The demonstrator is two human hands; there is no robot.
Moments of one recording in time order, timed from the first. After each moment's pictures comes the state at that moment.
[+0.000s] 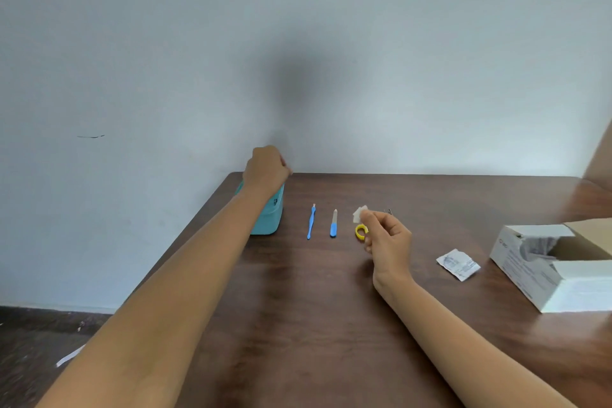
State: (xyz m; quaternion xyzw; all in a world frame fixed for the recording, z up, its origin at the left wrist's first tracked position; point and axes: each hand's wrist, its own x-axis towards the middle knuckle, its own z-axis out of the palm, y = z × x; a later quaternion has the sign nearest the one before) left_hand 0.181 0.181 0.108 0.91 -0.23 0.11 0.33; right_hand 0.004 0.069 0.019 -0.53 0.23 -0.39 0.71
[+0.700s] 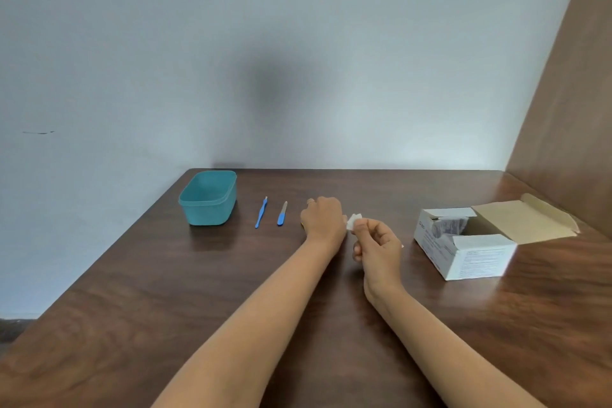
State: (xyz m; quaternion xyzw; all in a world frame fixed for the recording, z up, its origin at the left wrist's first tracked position) left_hand 0.020 0.053 0.035 0.93 -0.31 0.11 0.15; right_hand -0.078 0.028 0.005 -0.52 0.21 -0.42 0.71
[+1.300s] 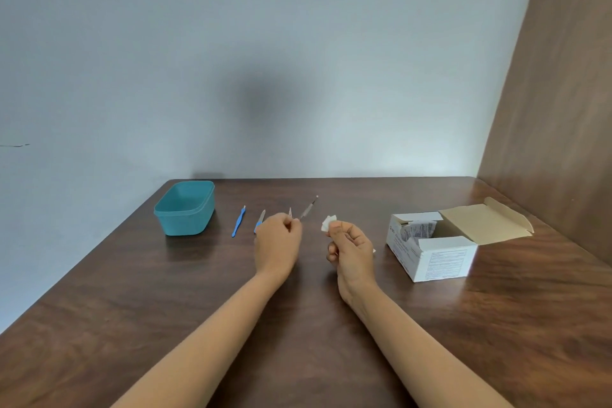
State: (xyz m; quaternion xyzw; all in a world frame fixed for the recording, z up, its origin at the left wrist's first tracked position) left_hand -0.004 0.103 0.031 0.86 -0.21 0.11 0.46; right_hand -0.082 0.020 0.013 -0.46 0.18 -0.37 0.79
